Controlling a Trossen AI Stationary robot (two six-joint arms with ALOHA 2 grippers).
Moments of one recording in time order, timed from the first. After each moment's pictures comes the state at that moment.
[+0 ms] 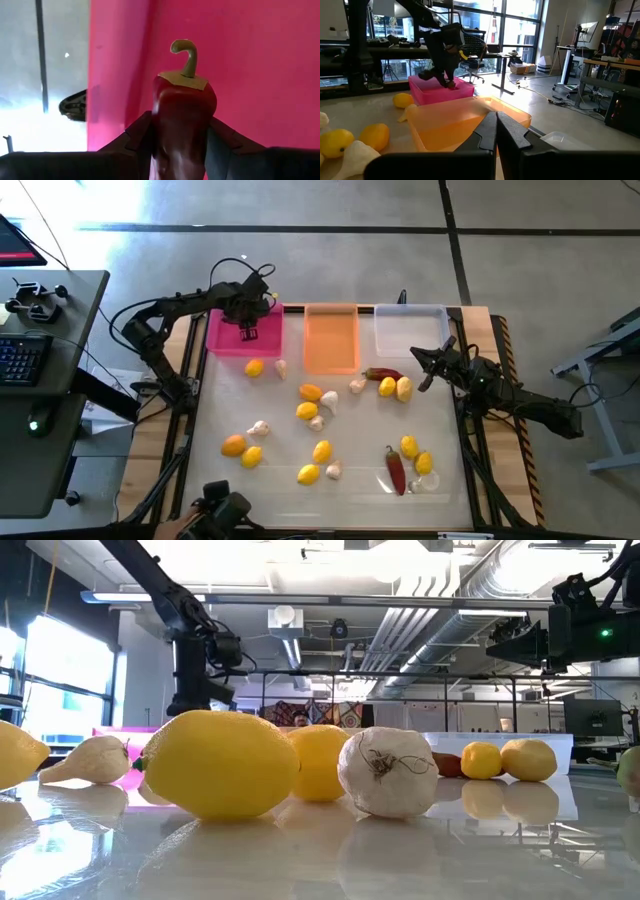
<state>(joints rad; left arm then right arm) 0.89 1.72 1.11 -0.68 -0.28 0.73 -0.31 0.01 0.01 0.05 0.25 -0.09</state>
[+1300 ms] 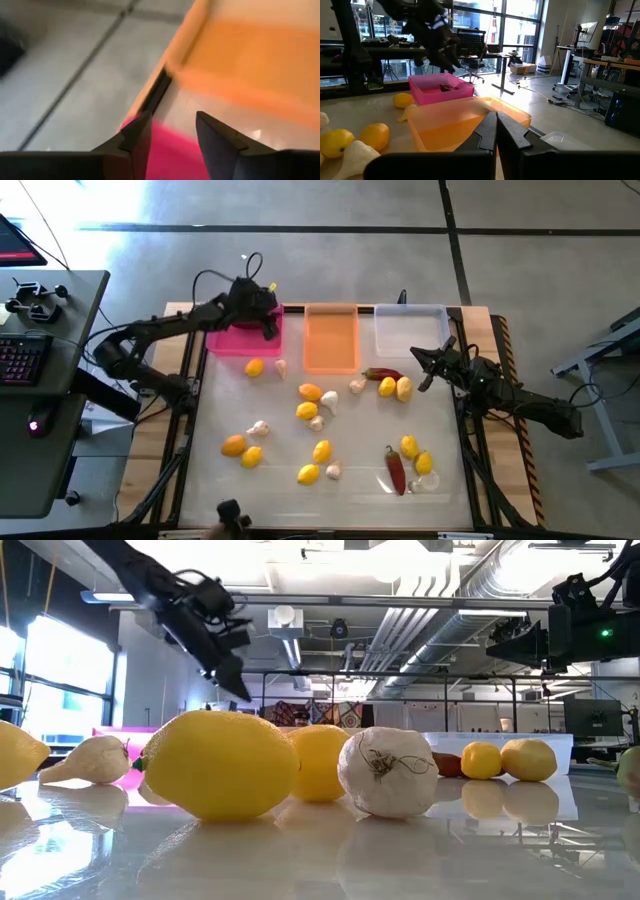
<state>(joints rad) 0.75 1.42 0.85 -0.07 0.02 0.39 -0.31 0.01 0.01 0.05 0.25 -0.09</state>
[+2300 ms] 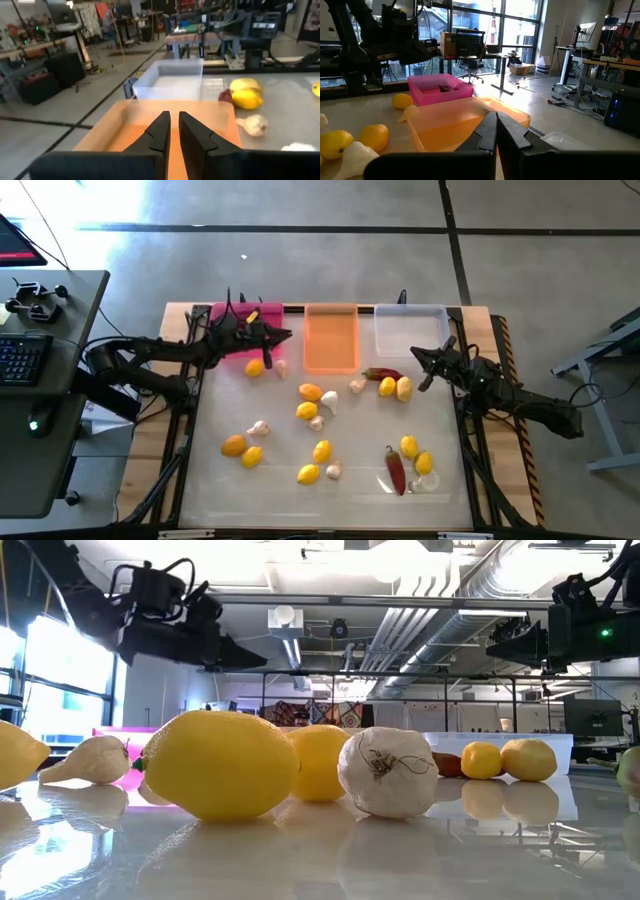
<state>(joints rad) 0.61 1.34 0.37 0.90 0.32 0.18 -0.31 0.01 0.01 0.06 0.26 -0.09</state>
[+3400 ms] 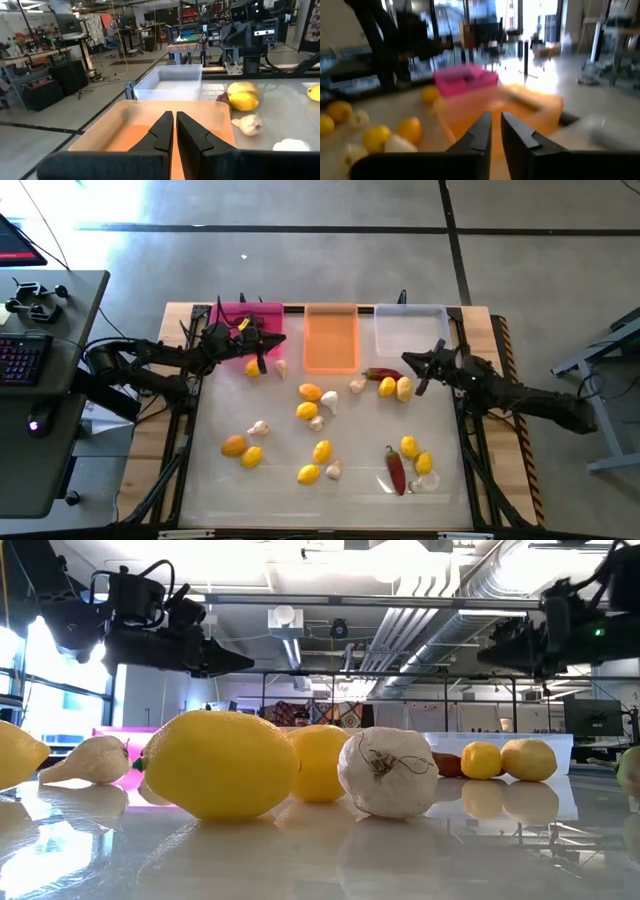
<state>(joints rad) 0.61 1.34 0.26 1.06 0.31 0.16 -0.31 0.22 0.01 0.18 0.15 0.07</state>
